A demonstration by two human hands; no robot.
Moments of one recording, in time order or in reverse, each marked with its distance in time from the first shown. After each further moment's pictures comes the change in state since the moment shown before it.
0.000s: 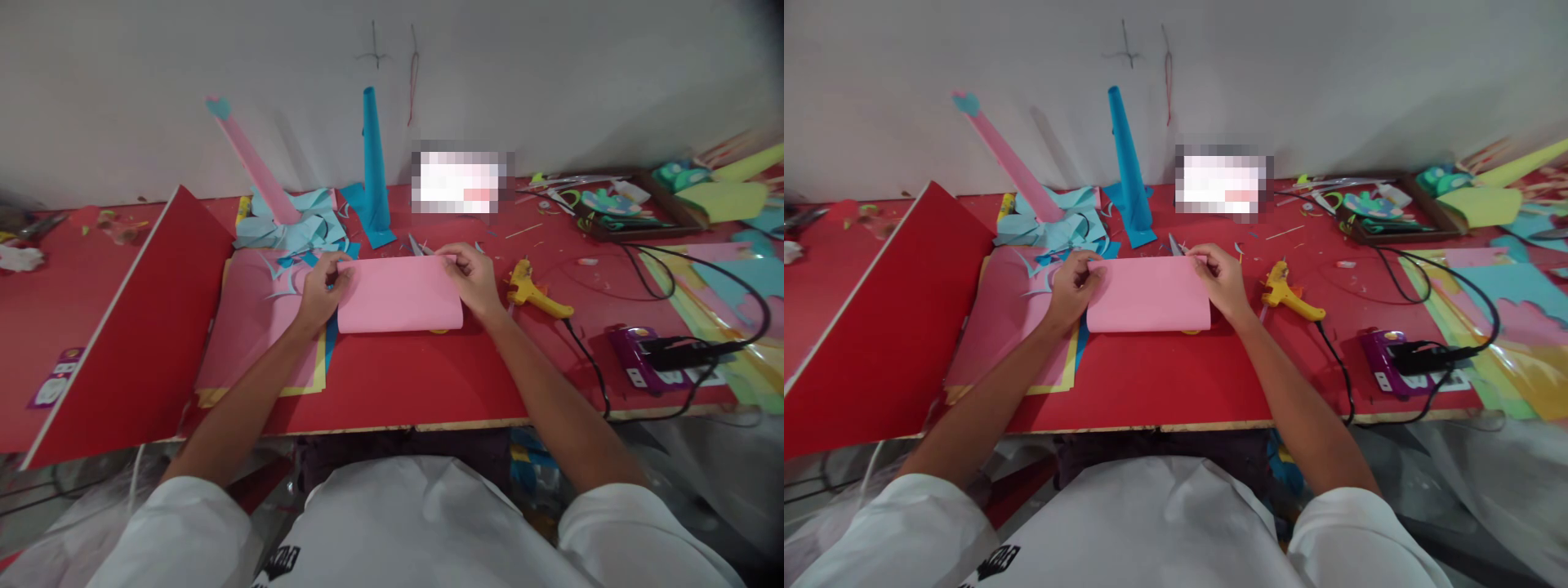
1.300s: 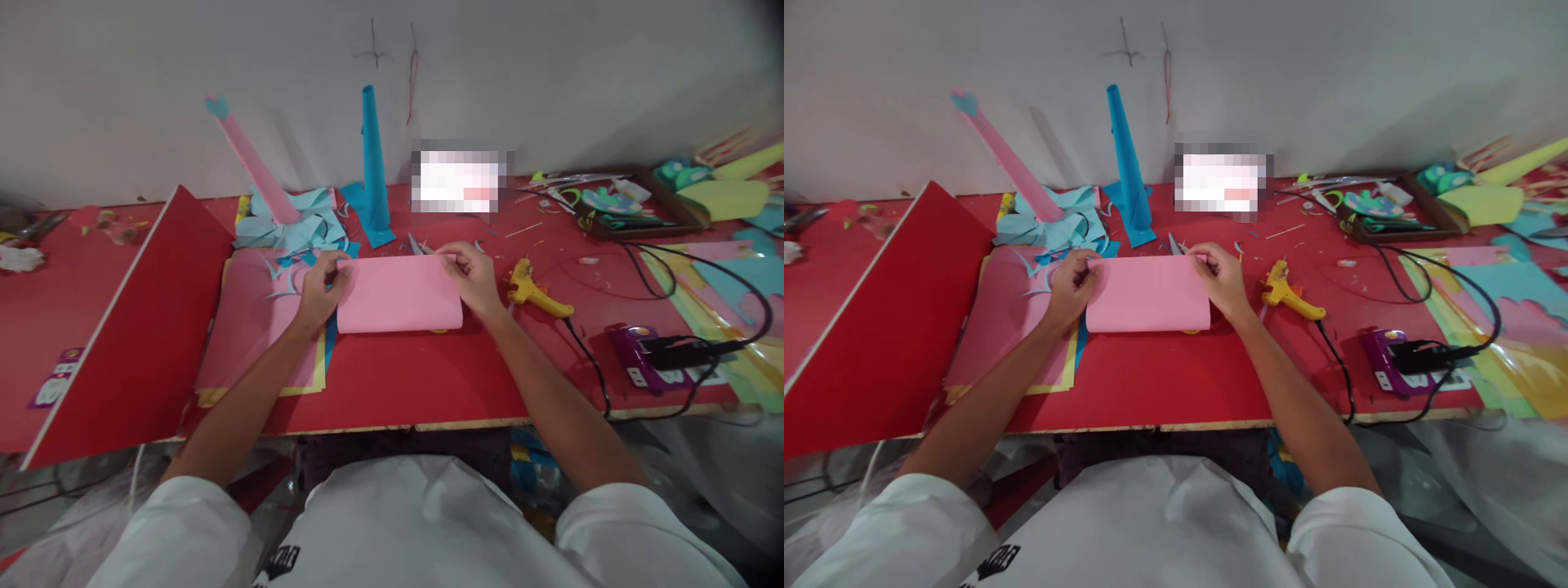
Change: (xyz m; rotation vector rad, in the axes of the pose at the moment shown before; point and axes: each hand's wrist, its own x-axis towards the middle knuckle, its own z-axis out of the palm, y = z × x) left_hand 0.000 0.000 -0.002 0.000 -0.008 -0.026; right_hand 0.000 -0.003 -0.001 -0.011 -0.005 0.015
